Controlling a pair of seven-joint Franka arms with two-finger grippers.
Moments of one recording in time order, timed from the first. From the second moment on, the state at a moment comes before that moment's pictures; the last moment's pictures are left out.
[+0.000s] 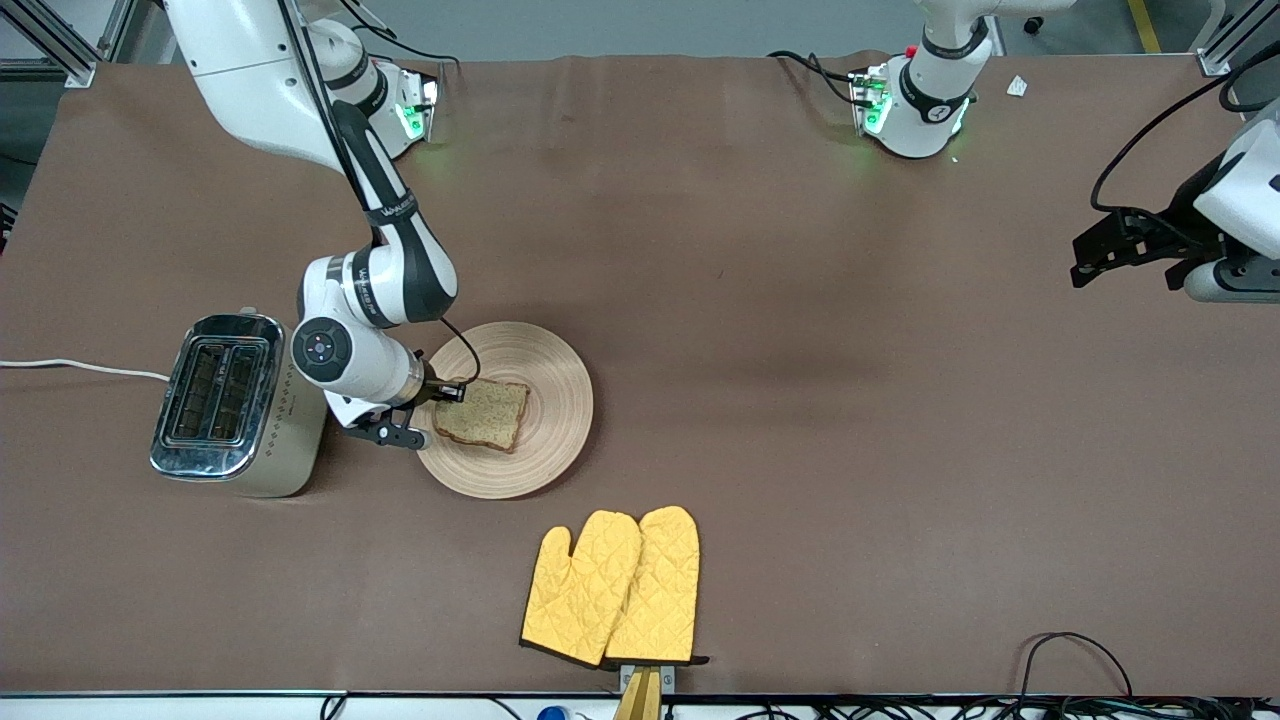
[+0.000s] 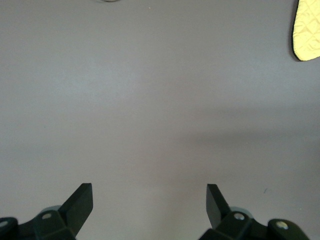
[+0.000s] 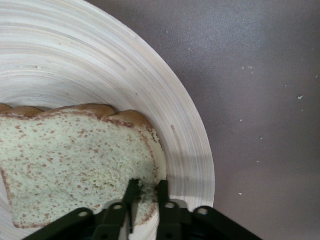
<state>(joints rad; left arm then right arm) -0.09 0.05 -0.02 -1.49 0.00 1.56 -0.07 0.46 0.51 -0.16 -1.92 0.24 2.29 0.35</state>
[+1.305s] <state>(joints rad) -0.08 0.06 -0.02 -1.49 0.00 1.57 -0.09 0.46 0.50 -0.19 -1.46 -0.01 1.69 0.35</state>
